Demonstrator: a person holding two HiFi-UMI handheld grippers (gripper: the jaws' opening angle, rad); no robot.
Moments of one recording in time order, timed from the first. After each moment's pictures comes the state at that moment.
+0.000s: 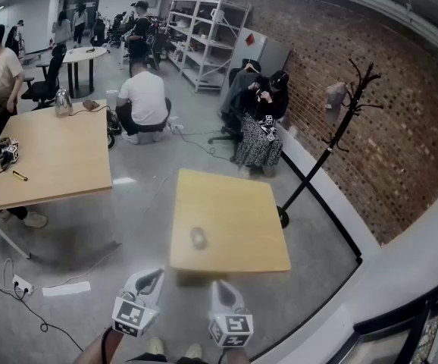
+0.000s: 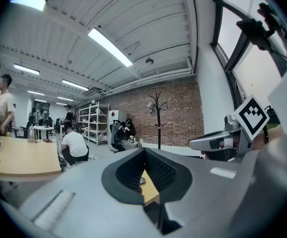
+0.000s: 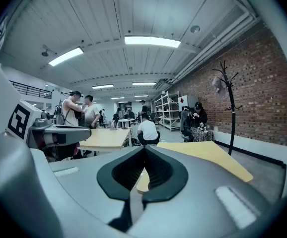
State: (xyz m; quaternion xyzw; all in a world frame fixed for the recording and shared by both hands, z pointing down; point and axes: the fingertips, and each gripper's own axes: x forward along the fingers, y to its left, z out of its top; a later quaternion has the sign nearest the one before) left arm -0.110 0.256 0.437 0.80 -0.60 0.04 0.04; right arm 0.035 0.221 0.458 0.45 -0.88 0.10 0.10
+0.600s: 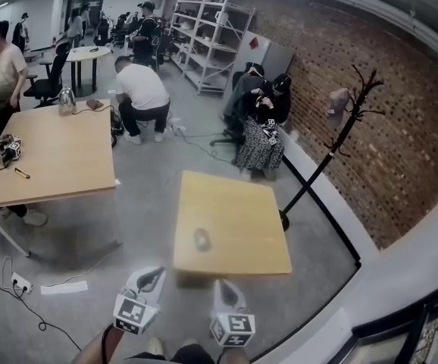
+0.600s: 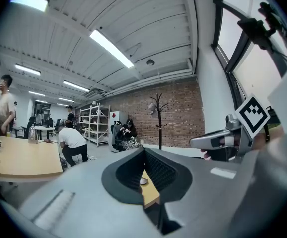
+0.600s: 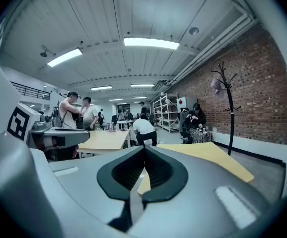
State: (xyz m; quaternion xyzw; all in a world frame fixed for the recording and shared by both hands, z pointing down) left arm -0.124 0.256 0.434 0.80 -0.60 0.04 0.03; right arm 0.026 0.220 0.449 0.46 -0.88 0.10 0.09
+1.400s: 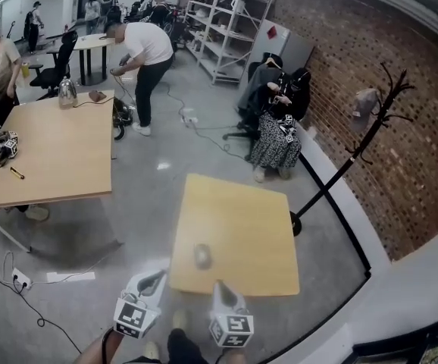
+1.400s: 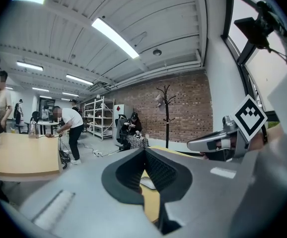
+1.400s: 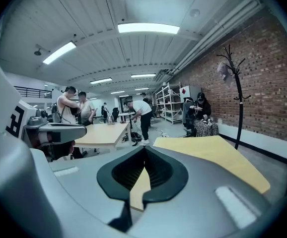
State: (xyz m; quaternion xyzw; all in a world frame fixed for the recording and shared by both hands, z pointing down) left arm -0.133 0.152 0.470 0.78 -0.62 0.06 0.06; right arm 0.011 0.104 0.498 0.43 -0.88 0.13 0.13
